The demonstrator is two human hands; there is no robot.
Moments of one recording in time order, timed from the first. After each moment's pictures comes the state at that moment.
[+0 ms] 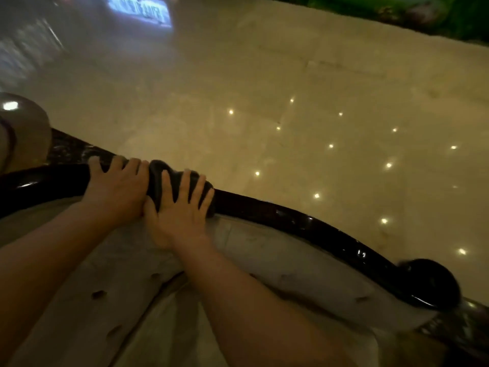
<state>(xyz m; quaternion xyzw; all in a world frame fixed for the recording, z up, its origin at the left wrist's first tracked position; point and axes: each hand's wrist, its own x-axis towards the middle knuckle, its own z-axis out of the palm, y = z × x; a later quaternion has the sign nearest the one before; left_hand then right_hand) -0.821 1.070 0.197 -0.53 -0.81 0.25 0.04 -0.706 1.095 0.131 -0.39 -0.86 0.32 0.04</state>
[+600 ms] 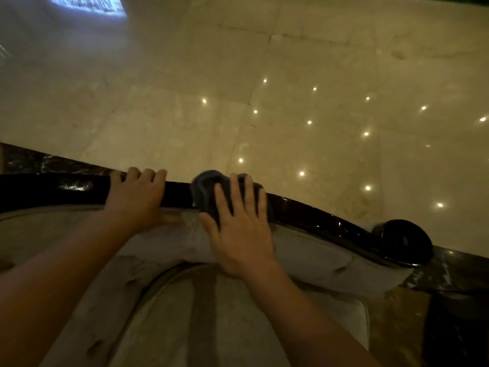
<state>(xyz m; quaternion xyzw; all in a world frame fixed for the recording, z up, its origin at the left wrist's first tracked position) -0.739 1.130 0.139 -0.60 -0.76 0.25 -0.04 -0.529 1.135 0.094 -0.49 -0.85 0.16 0.07</state>
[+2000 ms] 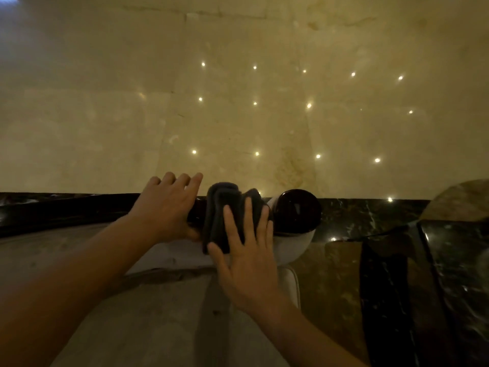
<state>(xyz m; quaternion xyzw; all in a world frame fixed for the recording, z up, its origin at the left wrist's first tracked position) -0.510 1.208 0.104 -0.81 -0.56 0.16 -0.05 -0.323 1.115 0.053 -0.62 -0.75 0.18 0.11</state>
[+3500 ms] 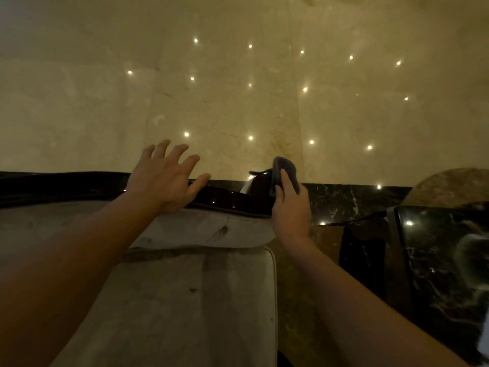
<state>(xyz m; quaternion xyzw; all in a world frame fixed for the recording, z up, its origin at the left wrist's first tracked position) -0.461 1.221 0.097 -0.76 -0.62 0.17 -0.07 -0.200 1.189 0.035 -0.76 -0.55 0.27 0.19</state>
